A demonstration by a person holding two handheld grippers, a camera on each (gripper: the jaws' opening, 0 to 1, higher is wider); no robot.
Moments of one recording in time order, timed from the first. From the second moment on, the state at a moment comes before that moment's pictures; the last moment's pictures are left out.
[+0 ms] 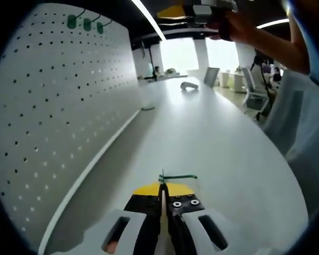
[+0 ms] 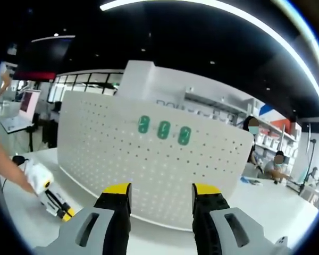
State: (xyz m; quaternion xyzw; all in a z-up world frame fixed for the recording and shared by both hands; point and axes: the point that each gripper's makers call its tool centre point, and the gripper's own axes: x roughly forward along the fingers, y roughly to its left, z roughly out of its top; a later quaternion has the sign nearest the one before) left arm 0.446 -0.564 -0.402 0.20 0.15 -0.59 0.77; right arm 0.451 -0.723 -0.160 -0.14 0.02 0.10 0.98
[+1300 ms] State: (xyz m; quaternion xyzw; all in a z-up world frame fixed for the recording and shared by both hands) left arm 0.458 -0.539 -0.344 0.20 0.13 -0.55 0.80; right arm 0.444 -0.673 -0.160 -0.14 0.01 0.16 0.98
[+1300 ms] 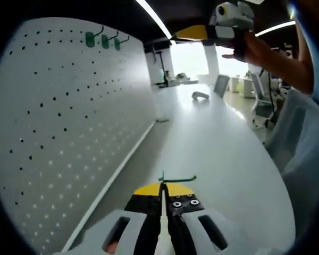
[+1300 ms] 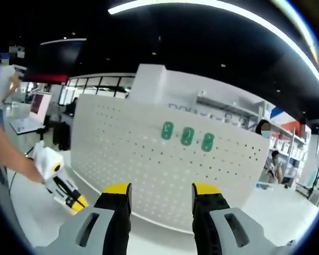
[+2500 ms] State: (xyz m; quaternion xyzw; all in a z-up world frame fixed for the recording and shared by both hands) left arm 0.442 -0.499 -0.253 0.19 0.13 -0.50 0.84; right arm 0.408 -0.571 -0.181 -0.16 0.00 0.28 0.95
